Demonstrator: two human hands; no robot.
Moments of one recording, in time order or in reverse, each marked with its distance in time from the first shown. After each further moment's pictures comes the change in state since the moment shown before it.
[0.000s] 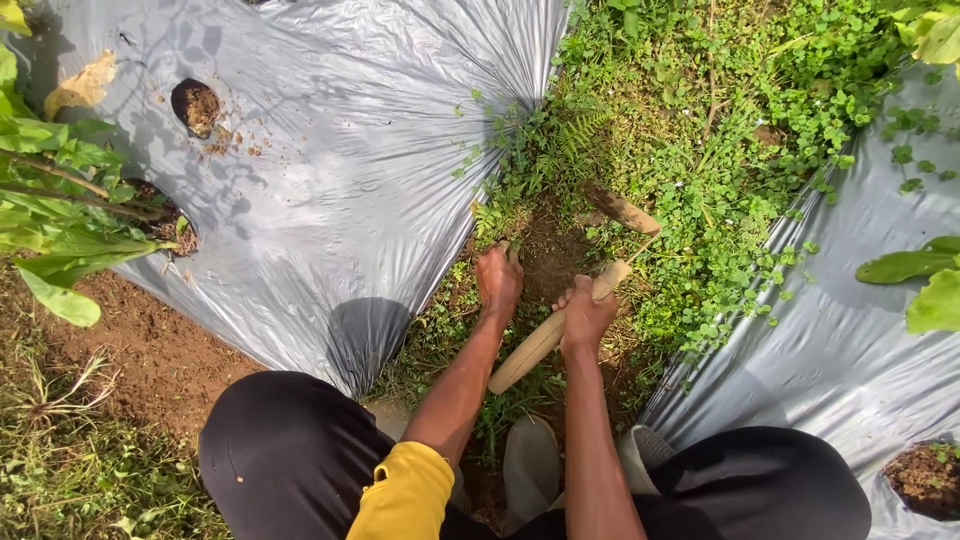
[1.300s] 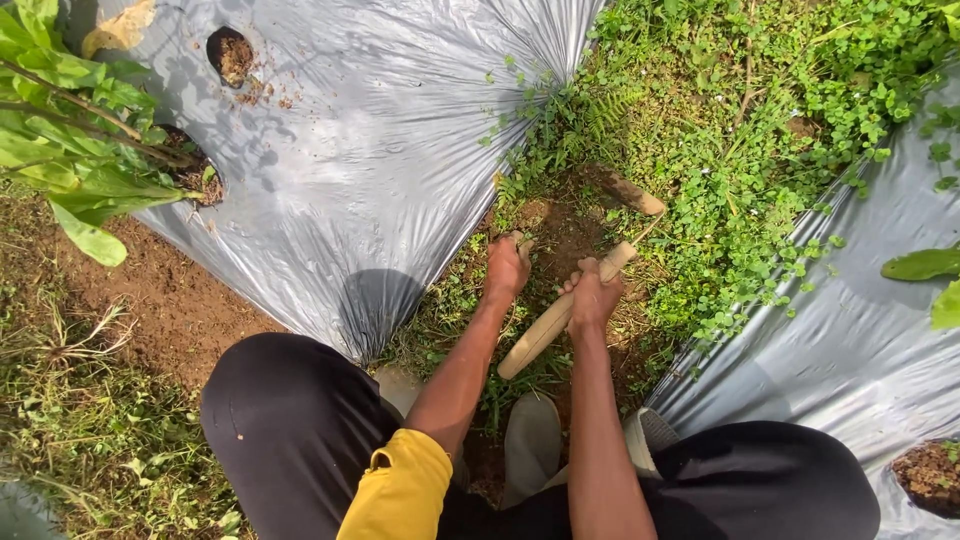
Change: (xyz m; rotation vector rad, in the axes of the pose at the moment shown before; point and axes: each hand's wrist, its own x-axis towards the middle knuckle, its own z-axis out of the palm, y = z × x) left_hand 0.024 -0.087 0.024 0.008 -0.265 -0.115; right_hand -0.006 0.019 -0.002 0.030 -0.097 0.042
